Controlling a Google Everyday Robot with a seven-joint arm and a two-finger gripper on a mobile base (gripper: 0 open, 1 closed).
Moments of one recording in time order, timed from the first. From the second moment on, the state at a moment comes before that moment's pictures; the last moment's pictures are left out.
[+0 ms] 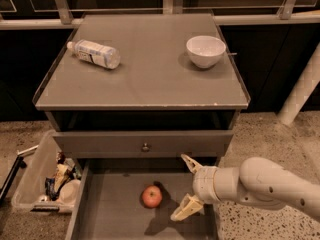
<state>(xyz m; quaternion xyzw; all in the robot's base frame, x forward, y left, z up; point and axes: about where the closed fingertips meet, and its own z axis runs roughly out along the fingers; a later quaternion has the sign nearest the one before) 0.439 -0.072 0.603 -0.58 0.69 0.18 0.39</state>
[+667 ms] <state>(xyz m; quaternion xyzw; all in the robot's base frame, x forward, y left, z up) 0.431 -0.039 0.539 -0.59 0.69 0.17 0.37</state>
